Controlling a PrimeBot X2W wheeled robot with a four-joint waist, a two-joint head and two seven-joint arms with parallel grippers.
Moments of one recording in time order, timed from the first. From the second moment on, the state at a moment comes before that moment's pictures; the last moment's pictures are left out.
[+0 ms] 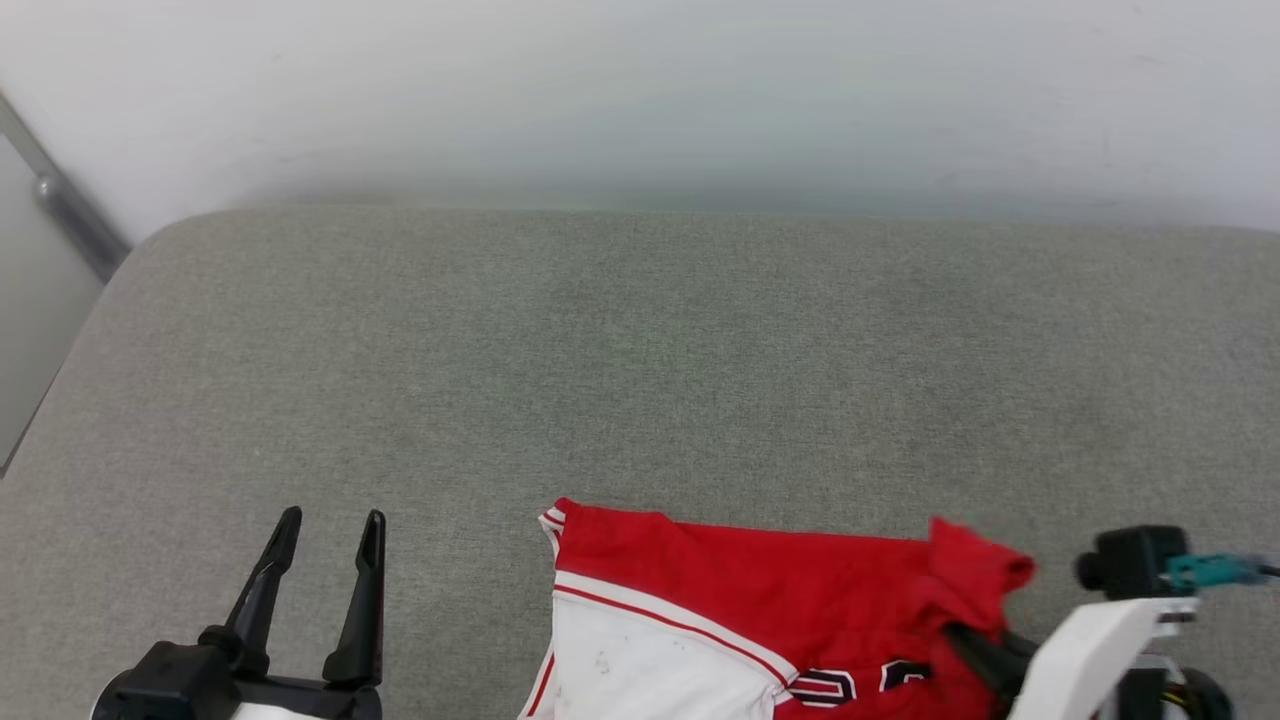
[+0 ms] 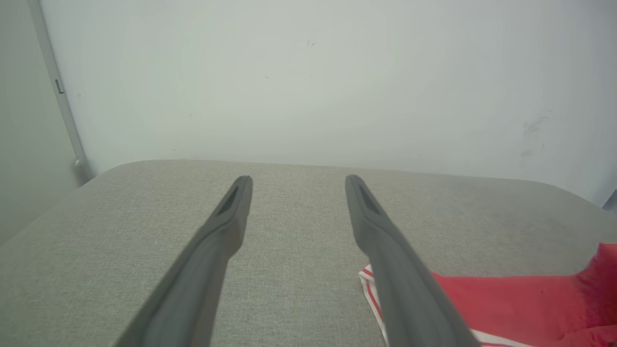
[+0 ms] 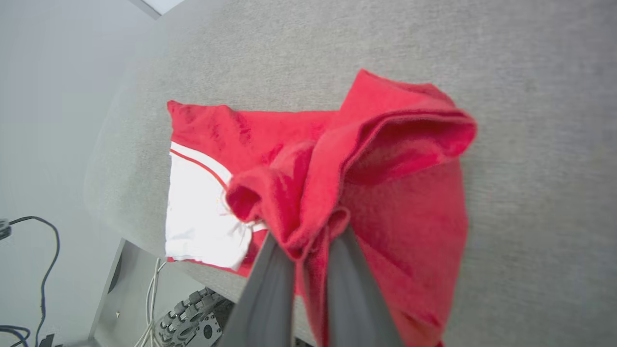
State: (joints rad) left arm 0.15 0.19 -0.01 -0.11 -0.30 -0.13 -0.26; right arm 0.11 -0.11 -0.03 -0.19 0.58 0.13 0.74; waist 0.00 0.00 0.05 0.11
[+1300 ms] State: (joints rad) left arm 0.13 0.20 -0.03 -0.09 -0.32 -0.13 -0.26; right arm -0.30 -0.05 0.56 0.31 0.93 0.13 0.45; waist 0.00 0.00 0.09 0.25
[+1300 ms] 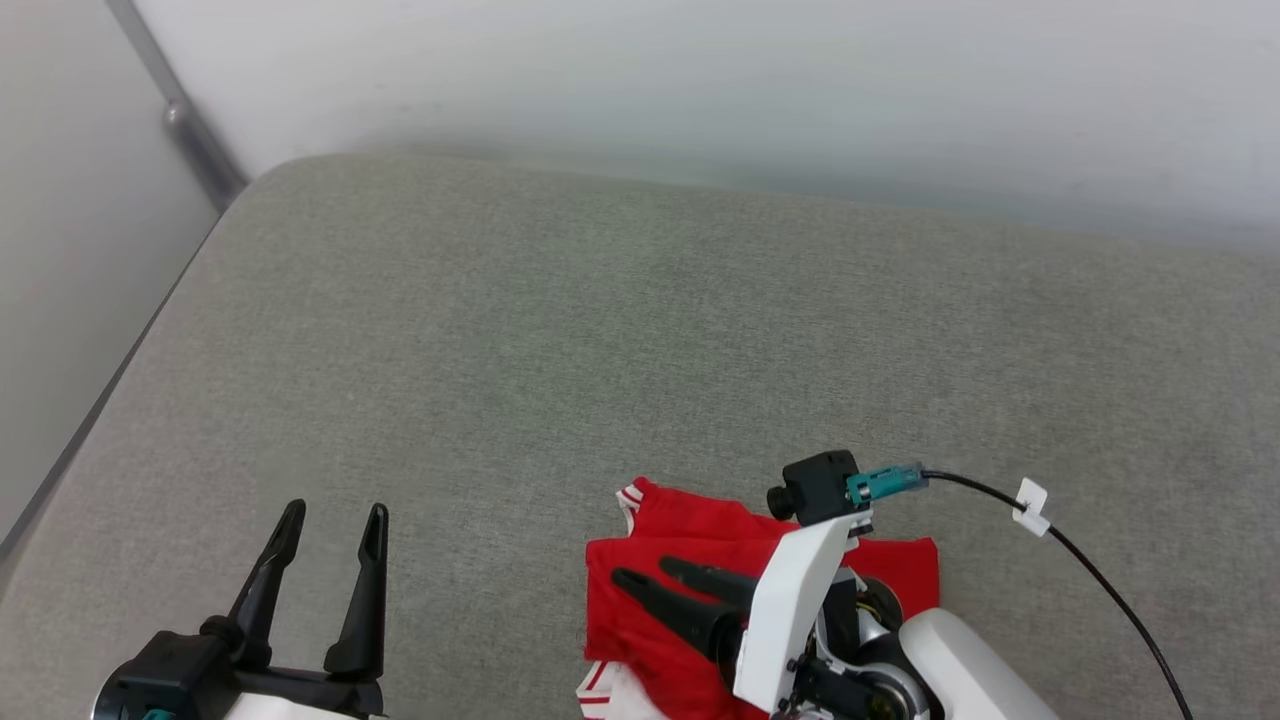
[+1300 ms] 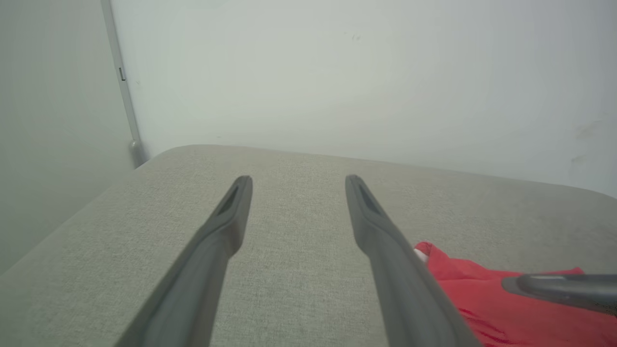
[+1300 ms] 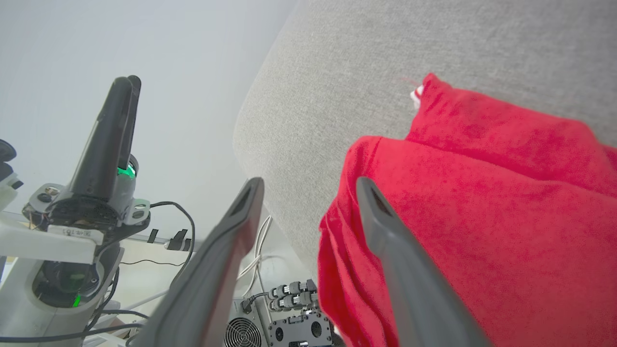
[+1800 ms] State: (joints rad) left arm 0.12 0.20 -0.03 -0.12 -0.31 -0.13 -0.26; right arm -0.42 -0.15 0.37 0.17 0.46 0.13 0.38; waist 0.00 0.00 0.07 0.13
